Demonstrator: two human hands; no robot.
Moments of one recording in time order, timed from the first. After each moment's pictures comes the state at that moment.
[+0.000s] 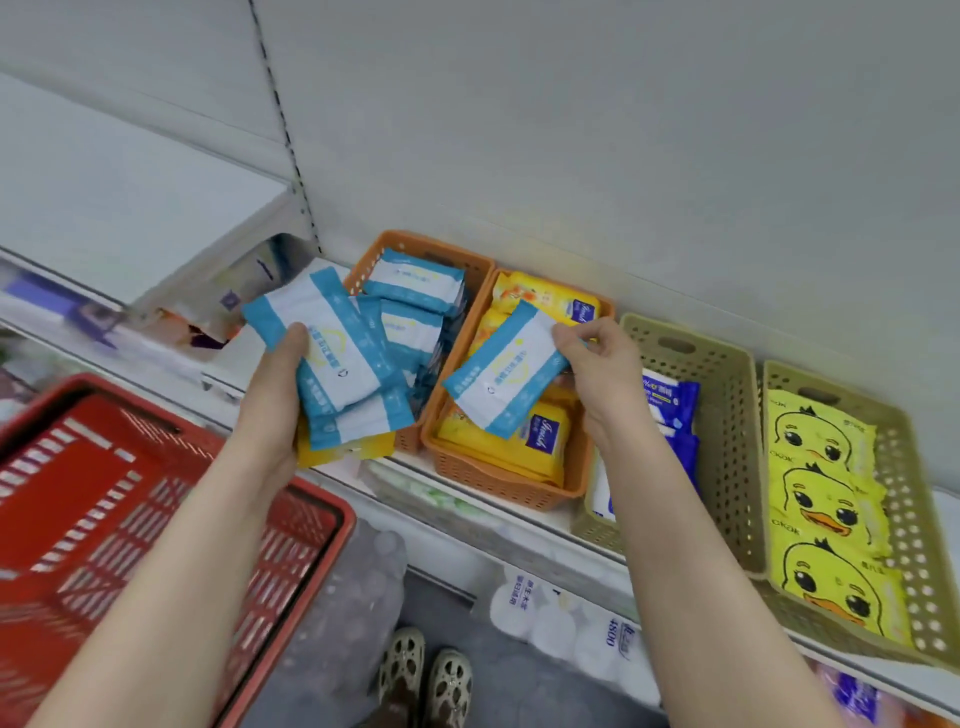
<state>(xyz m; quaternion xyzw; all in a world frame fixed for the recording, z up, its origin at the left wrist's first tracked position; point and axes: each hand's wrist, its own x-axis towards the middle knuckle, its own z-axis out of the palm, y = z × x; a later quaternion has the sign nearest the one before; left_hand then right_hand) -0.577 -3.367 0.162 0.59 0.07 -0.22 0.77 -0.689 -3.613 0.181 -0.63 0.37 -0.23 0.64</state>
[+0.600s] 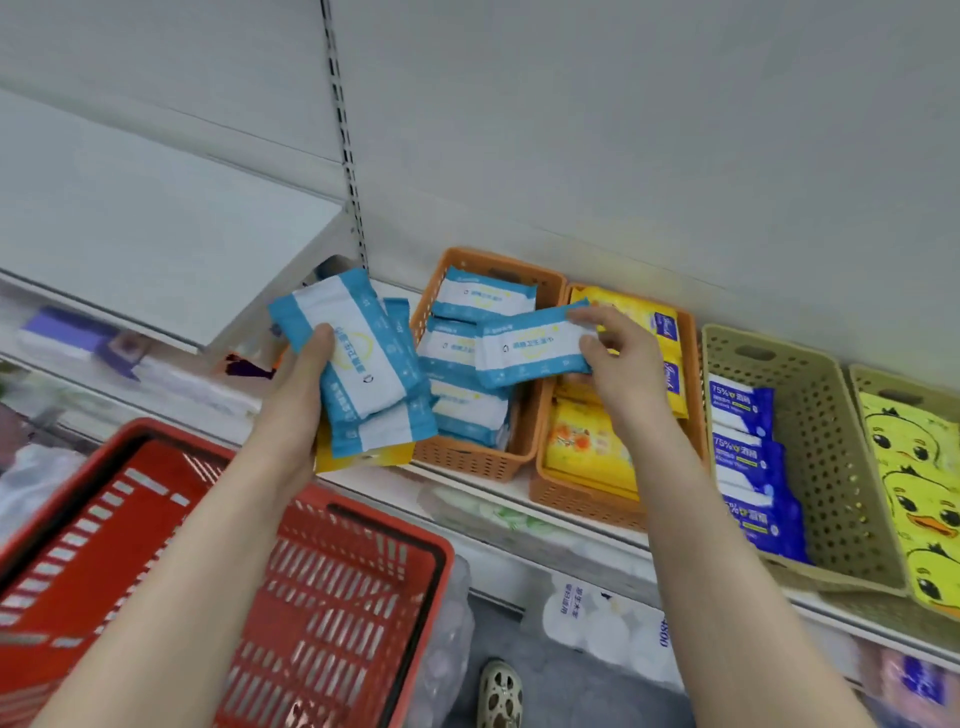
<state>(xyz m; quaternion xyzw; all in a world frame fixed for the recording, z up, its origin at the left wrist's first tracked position) -0.493 -3.303 0.160 0.59 0.02 -0.27 0.76 -0.616 -3.554 0.170 -0.74 0.36 -0.24 0.52</state>
